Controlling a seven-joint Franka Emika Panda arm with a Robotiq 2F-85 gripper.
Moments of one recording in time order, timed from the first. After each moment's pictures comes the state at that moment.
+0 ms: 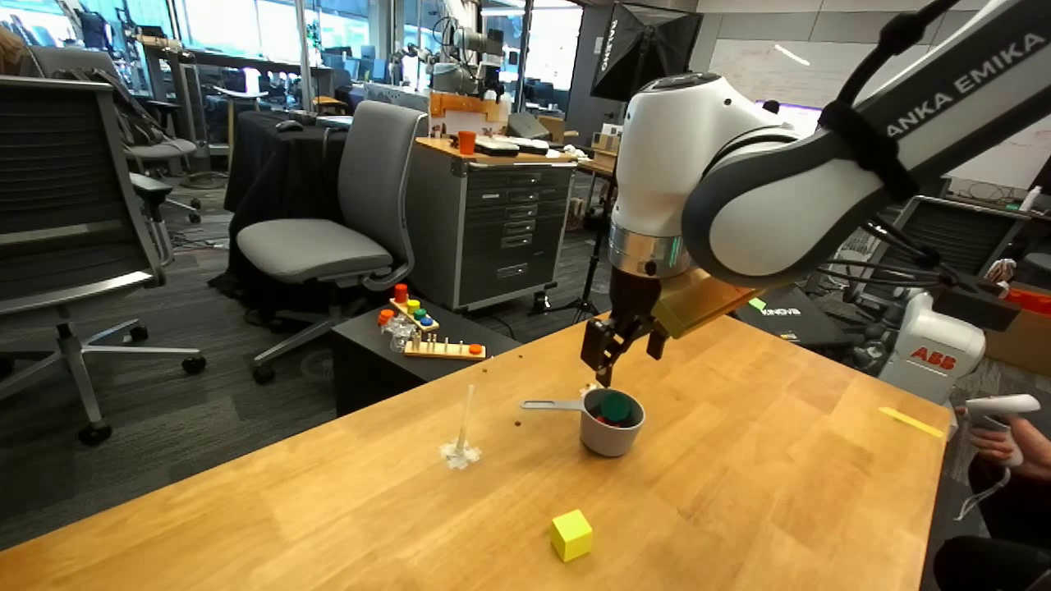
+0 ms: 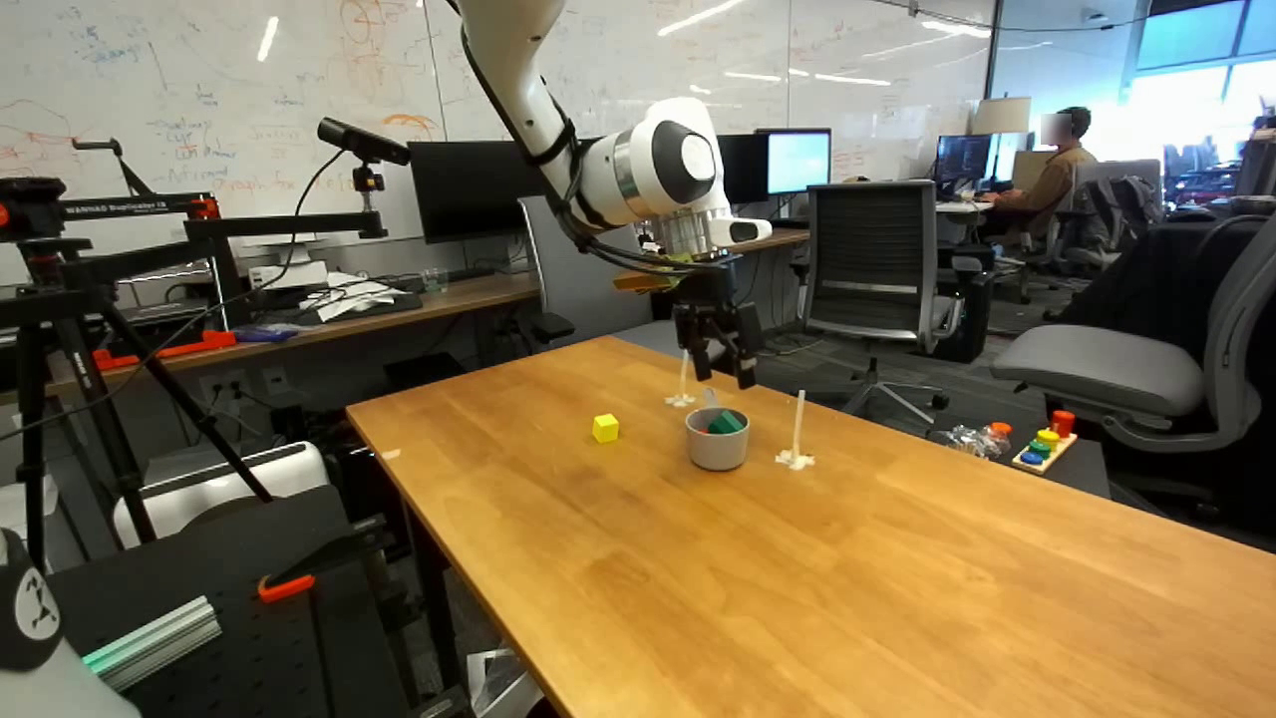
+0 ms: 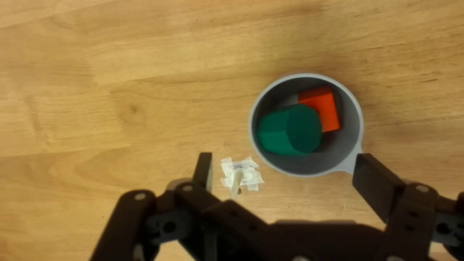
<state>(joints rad) 0.31 0.64 -0.07 -1.79 -0.29 2.40 0.53</state>
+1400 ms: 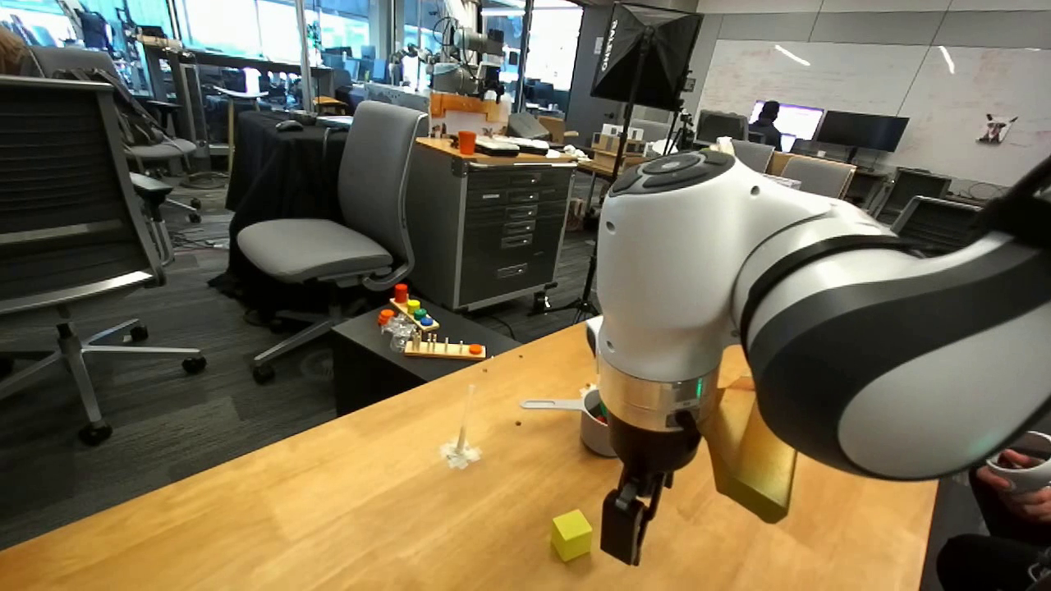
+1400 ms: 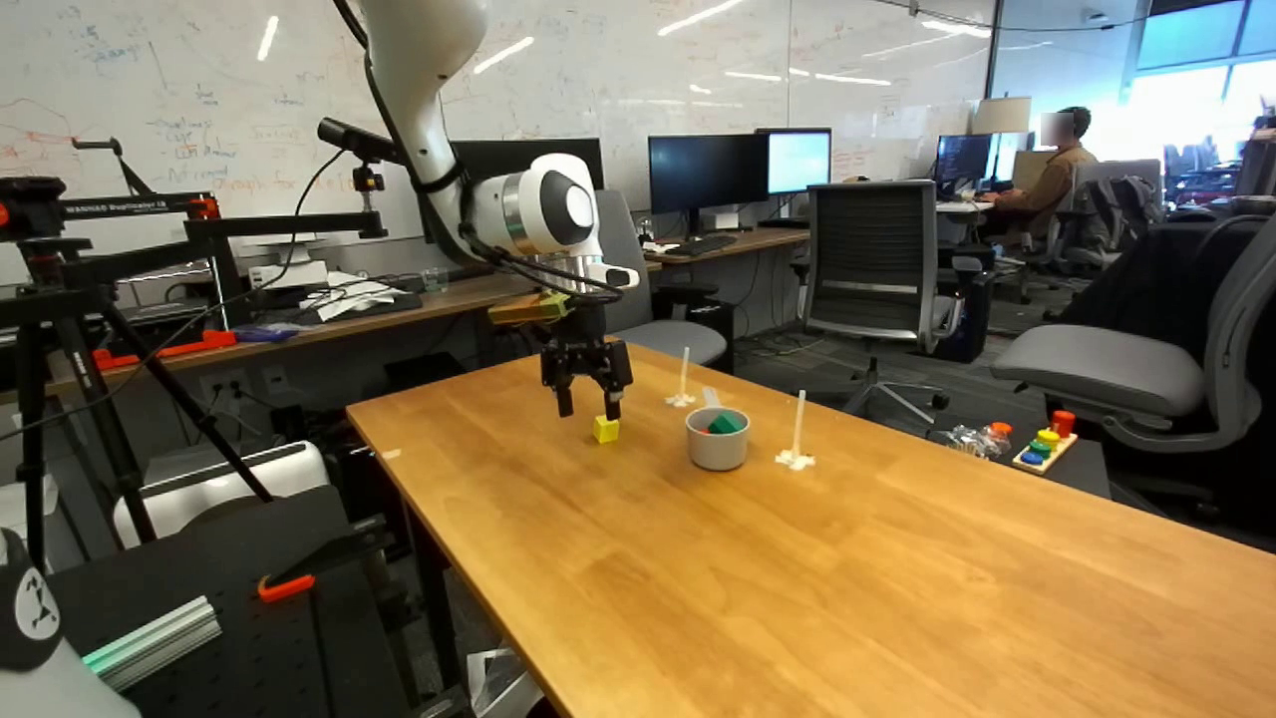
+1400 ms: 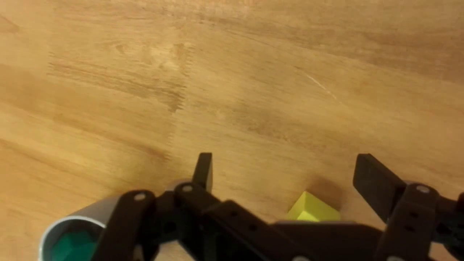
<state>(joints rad) 0.46 0.61 0.04 -1.98 -0.30 2.39 0.40</state>
